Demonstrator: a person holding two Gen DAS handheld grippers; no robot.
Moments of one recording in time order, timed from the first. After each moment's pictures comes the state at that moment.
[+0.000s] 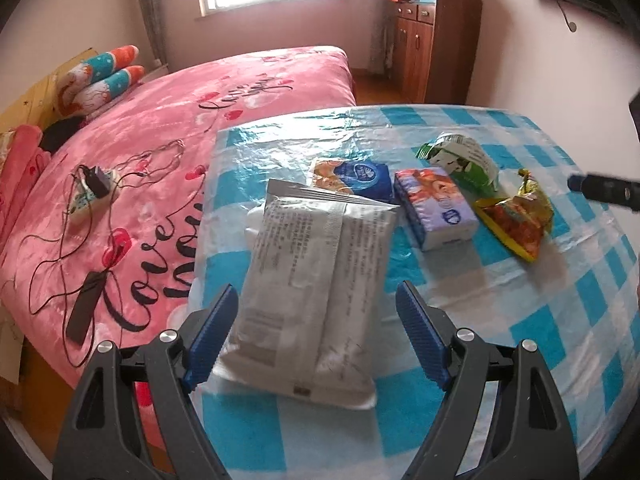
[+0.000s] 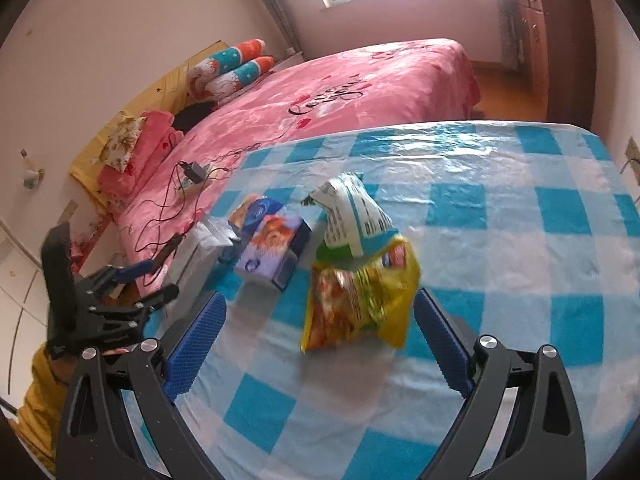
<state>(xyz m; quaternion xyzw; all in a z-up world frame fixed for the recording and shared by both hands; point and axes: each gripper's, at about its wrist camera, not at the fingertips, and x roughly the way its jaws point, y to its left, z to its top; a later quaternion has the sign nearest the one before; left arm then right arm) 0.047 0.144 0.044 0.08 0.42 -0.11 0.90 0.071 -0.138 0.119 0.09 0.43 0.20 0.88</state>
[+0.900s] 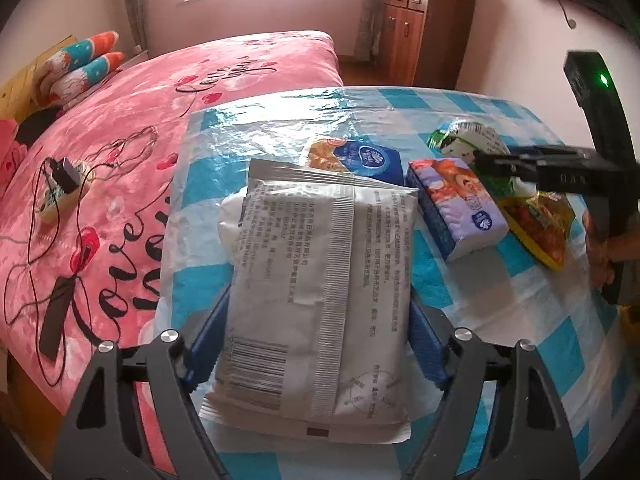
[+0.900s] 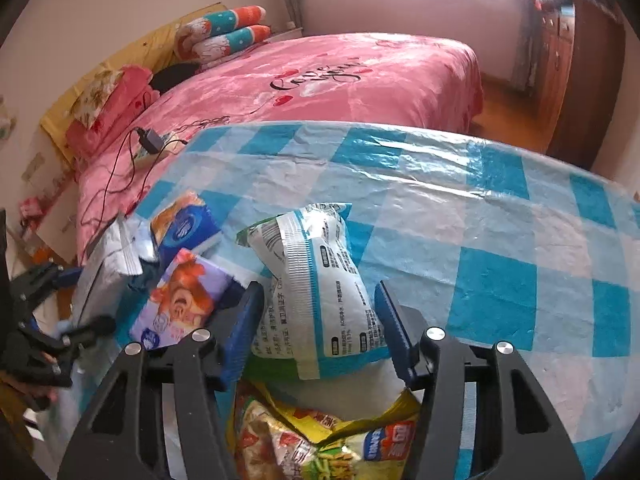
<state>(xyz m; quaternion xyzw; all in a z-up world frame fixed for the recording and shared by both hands) 0.078 0.144 0.016 0.06 0.44 -0.14 0.88 0.158 -0.096 0.066 -0.01 0.44 0.19 0.88</state>
